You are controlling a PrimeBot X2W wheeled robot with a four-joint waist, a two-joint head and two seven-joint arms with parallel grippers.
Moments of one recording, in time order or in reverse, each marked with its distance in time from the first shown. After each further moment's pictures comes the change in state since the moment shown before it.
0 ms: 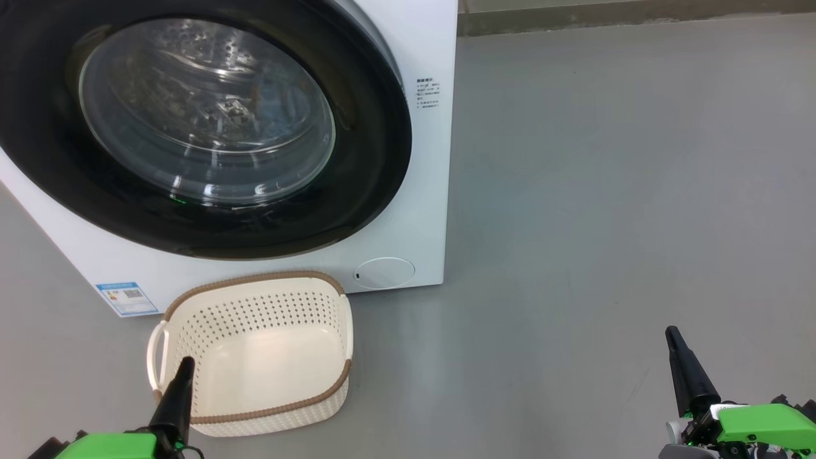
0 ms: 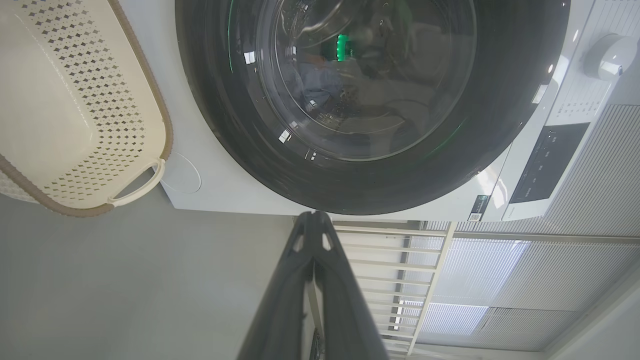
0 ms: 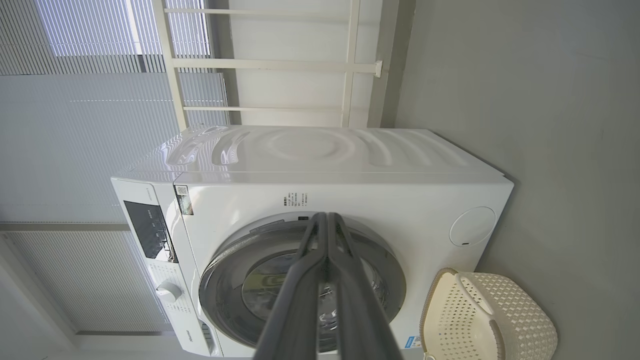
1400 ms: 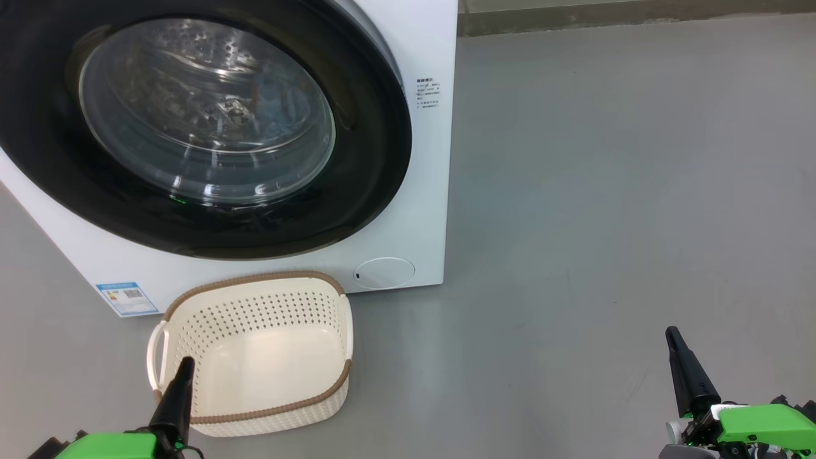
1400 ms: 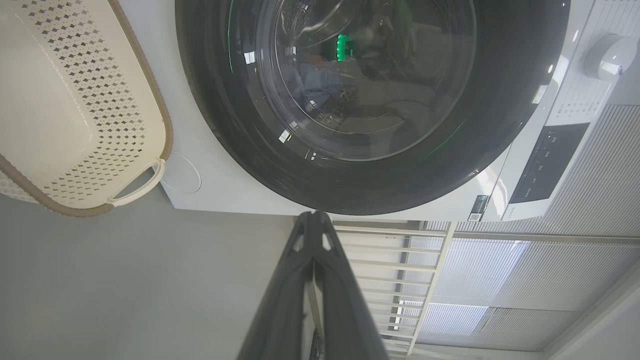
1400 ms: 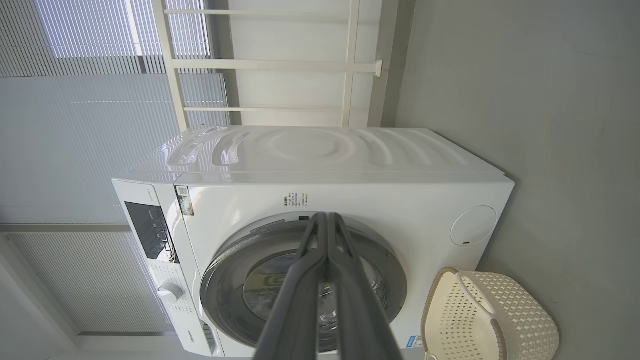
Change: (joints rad) left arm 0.000 0.000 0.000 0.000 -0.001 0.000 0.000; right arm 0.000 0.006 -0.009 0.000 0.000 0.000 0.008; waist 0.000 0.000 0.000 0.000
